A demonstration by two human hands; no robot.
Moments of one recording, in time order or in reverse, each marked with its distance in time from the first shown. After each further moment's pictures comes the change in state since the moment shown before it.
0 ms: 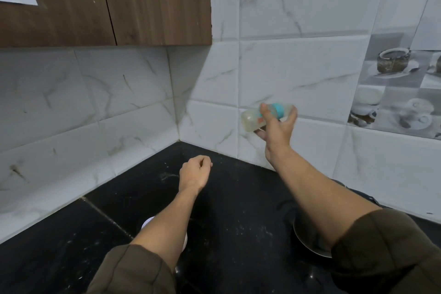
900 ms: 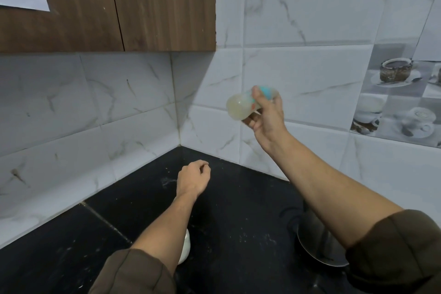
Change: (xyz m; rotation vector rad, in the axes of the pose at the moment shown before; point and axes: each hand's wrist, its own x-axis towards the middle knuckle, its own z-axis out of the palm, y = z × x) left_hand 0.013 -0.011 -0.016 0.211 0.044 0.084; right_hand -0.004 -0.032 0.054 0.110 -0.263 0.082
